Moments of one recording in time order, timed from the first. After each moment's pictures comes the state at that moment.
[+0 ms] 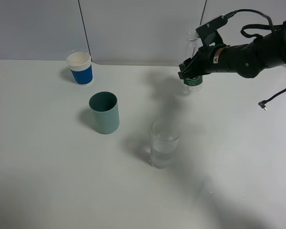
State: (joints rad) left arm 0.12 -0.01 -0.51 -0.07 1.06 0.12; right arm 0.24 1.96 -1.03 -0.43 -0.32 0.03
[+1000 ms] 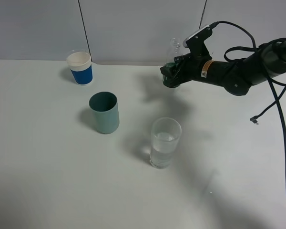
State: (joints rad) left arm 0.12 -0.01 -0.51 -0.08 1.06 0.12; right arm 0.24 2.10 -1.03 -0.59 -0.74 0.11
